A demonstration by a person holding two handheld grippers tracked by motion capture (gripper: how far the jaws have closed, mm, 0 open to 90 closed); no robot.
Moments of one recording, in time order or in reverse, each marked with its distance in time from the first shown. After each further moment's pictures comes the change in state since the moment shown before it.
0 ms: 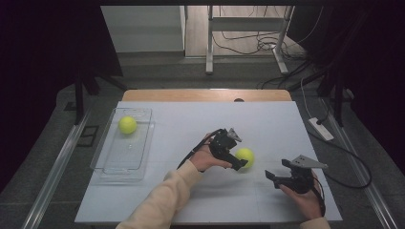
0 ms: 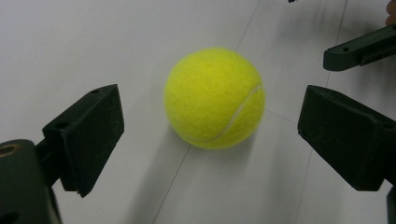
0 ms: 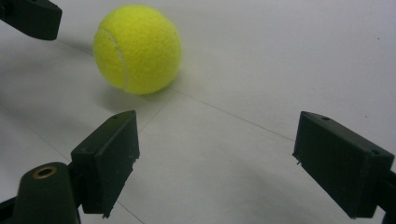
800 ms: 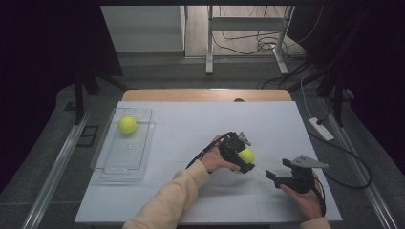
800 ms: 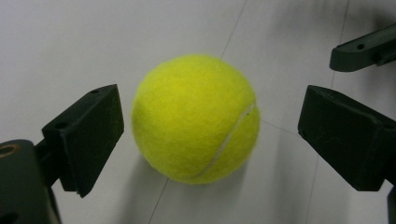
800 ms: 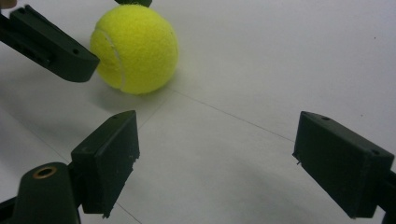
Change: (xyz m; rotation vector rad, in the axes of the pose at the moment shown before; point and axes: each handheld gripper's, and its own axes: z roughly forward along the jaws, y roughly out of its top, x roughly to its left) left arm -0.006 0.010 0.031 0.056 -0.024 0.029; right arm -0.002 -0.001 0.000 -0.003 0.001 0.005
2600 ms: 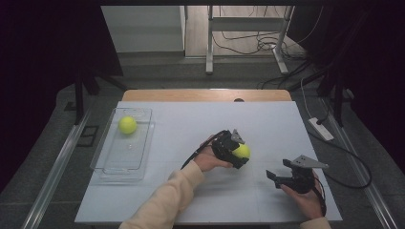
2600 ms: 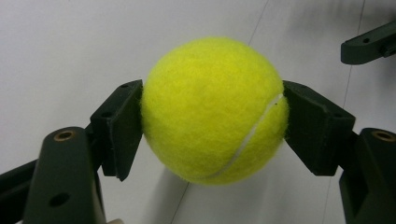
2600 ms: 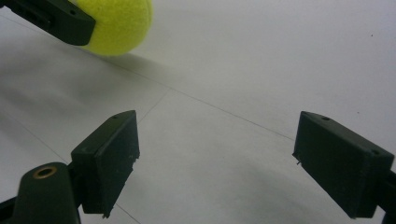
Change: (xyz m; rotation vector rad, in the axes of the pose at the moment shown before) left arm 0.003 -0.011 -0.025 -0.064 0.086 0.027; right arm -0.001 -0.001 0.000 0.007 -0.010 -0.002
